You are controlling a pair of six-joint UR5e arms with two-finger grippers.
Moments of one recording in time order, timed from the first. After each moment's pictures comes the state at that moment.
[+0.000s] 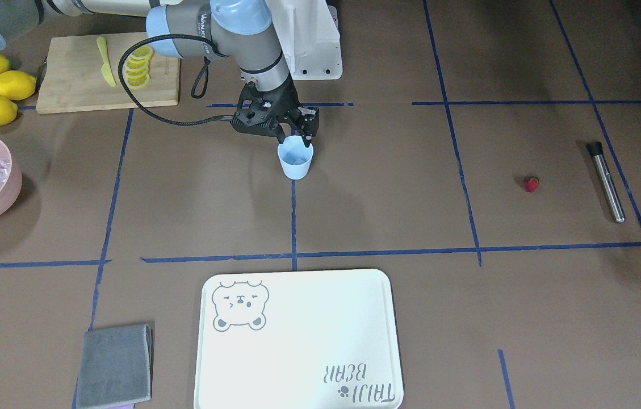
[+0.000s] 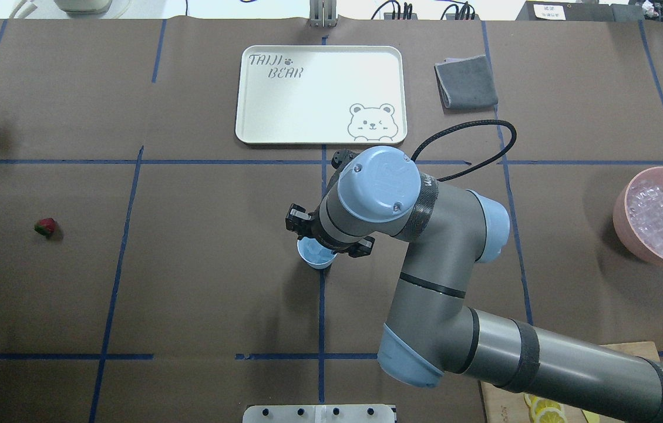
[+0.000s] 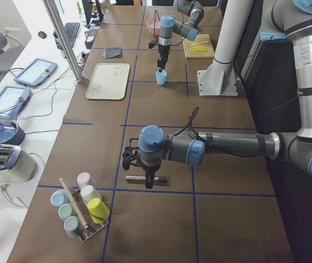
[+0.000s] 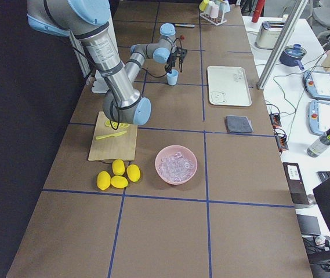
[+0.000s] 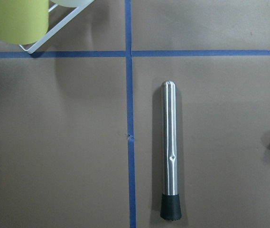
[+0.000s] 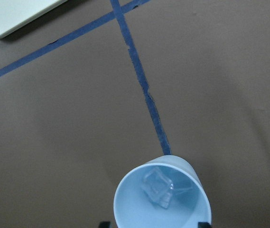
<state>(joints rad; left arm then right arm) -1.51 -1.36 -1.80 -1.72 -2.41 -0.12 0.44 -0.87 1.72 -1.44 1.85 1.68</state>
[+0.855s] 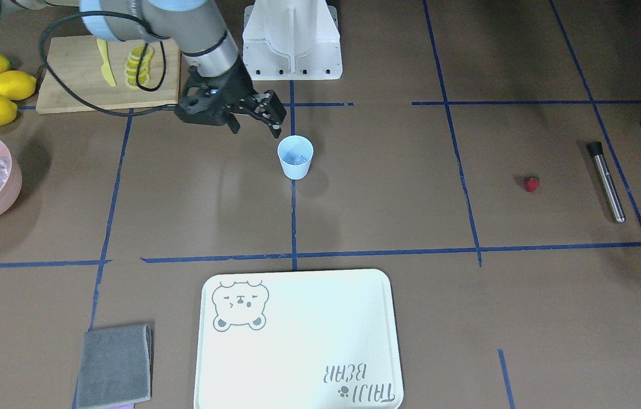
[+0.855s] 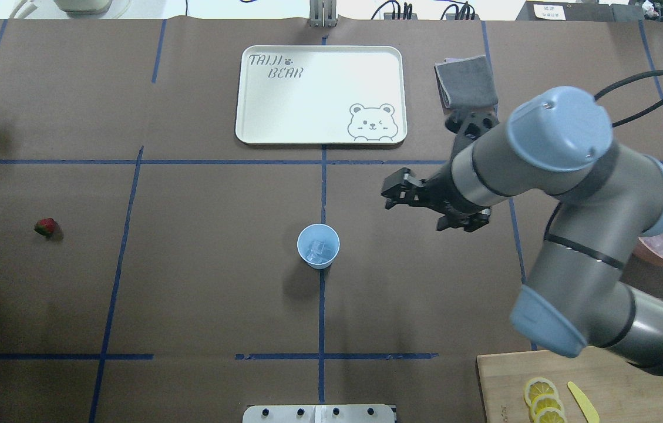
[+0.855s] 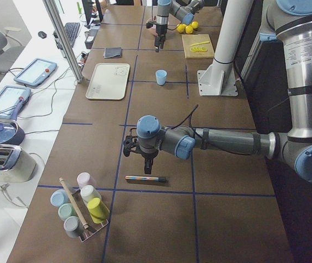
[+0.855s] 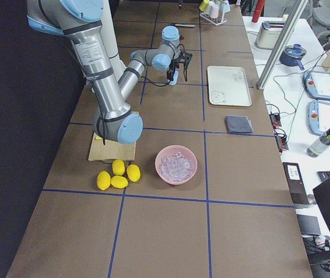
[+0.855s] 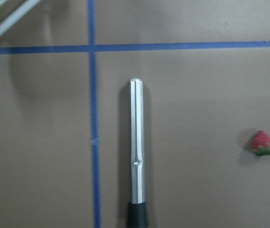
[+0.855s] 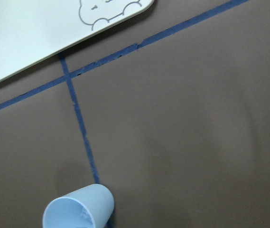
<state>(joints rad) -1.29 -1.38 -1.80 -1.92 -2.40 -0.41 0.66 -1.21 2.03 -1.44 2.05 1.49</state>
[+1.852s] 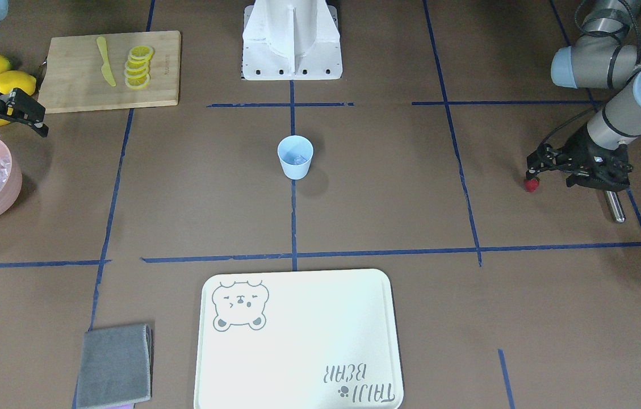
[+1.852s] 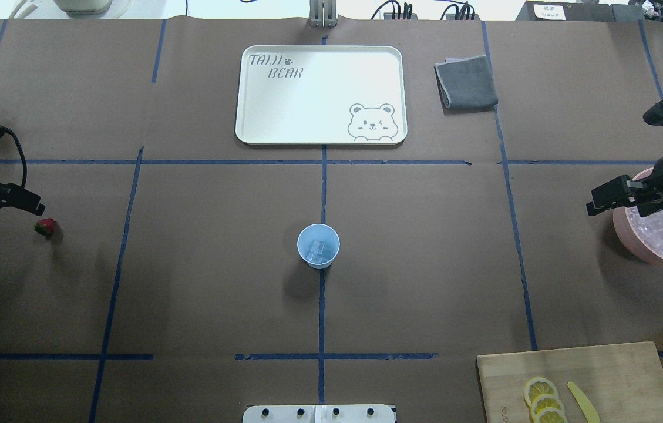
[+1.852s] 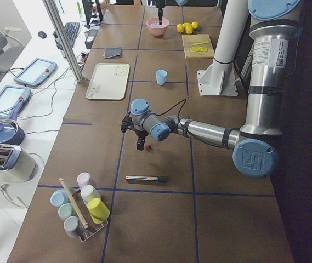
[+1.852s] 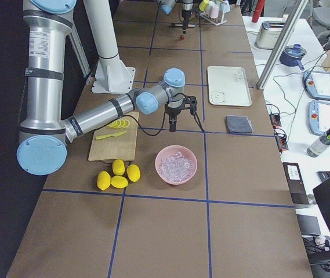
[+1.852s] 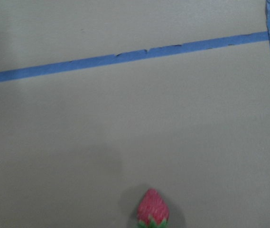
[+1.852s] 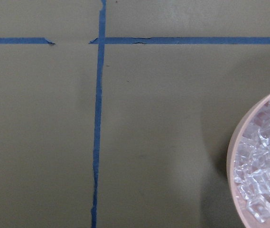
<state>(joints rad) -0.98 -1.61 -1.64 -2.05 -2.23 -0.62 1.03 -1.67 2.08 -1.44 2.27 0.71</state>
